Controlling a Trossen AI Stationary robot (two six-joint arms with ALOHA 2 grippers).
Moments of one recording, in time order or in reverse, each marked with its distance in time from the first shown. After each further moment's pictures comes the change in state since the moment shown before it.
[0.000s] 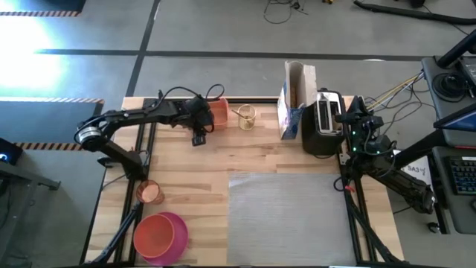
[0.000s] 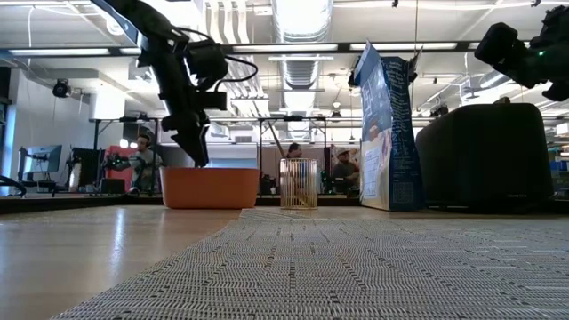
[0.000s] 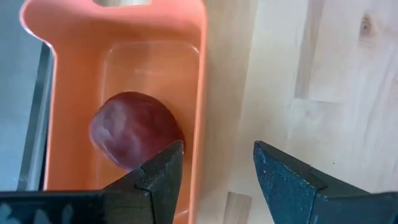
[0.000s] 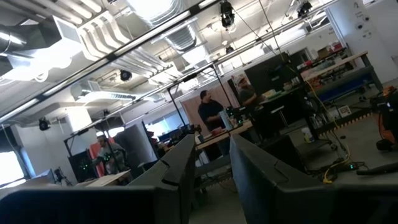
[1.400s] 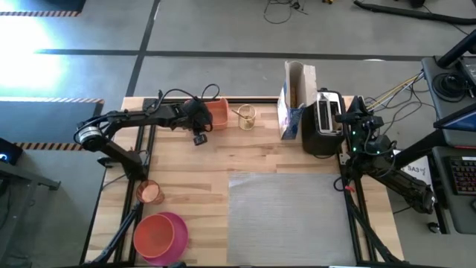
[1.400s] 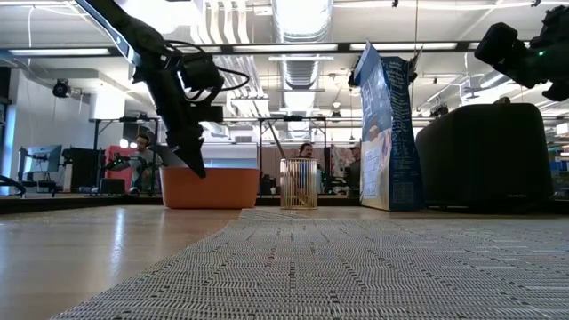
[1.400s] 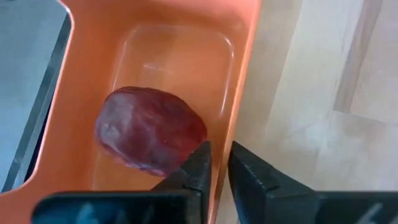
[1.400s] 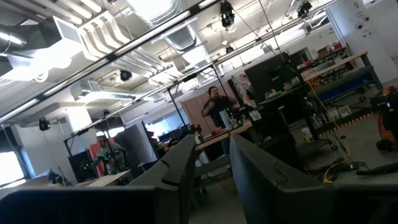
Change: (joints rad) left arm 0.038 0.000 -0.119 0.182 -0.024 -0.101; right arm 0.000 0.000 0.000 0.000 0.000 0.000
